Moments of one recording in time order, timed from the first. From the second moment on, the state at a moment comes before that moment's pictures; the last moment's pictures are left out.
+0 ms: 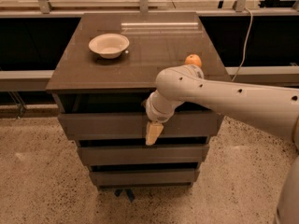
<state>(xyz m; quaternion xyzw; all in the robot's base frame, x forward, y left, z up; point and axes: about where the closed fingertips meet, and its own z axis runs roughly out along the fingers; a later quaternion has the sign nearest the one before) 0.609 -0.007 0.658 -0.74 0.64 0.02 0.22</state>
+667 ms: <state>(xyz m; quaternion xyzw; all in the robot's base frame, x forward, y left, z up) 0.566 0.004 0.662 -0.73 0.65 0.11 0.17</state>
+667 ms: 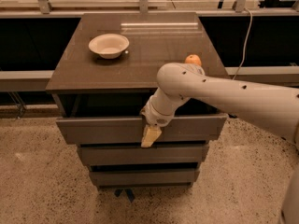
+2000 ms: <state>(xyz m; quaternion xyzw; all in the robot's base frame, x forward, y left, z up) 0.511 0.027 0.702 -0.72 0.66 0.16 0.15</state>
